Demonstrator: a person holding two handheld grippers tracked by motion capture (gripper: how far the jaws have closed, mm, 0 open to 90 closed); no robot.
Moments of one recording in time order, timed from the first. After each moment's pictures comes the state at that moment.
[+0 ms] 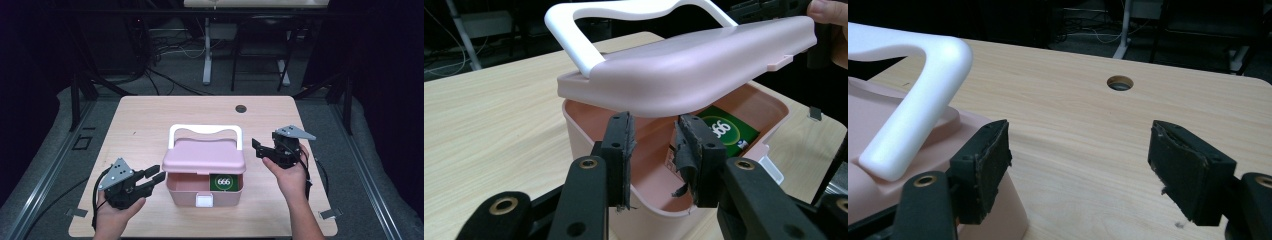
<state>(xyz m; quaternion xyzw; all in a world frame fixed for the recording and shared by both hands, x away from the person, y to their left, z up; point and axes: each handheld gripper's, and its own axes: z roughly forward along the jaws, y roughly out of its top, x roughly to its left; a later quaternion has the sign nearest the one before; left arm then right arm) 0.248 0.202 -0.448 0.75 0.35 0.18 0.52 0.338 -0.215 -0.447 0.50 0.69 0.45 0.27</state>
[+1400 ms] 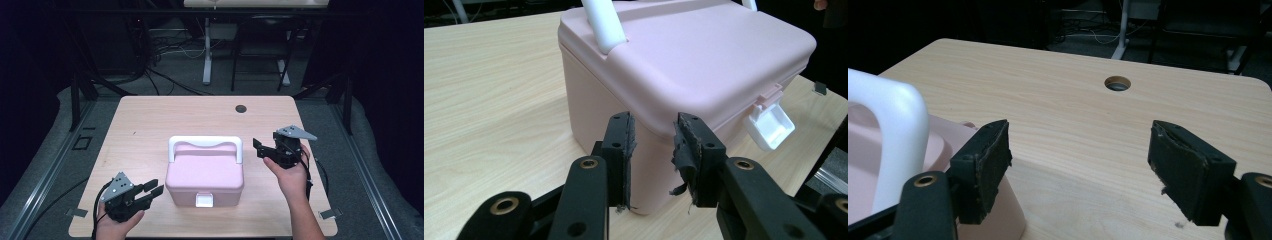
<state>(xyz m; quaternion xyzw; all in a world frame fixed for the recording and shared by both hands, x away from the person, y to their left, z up) 0.234 0.212 -0.485 0.76 0.37 0.16 0.50 0.337 -0.217 -0.447 0.50 0.68 0.45 0.27</state>
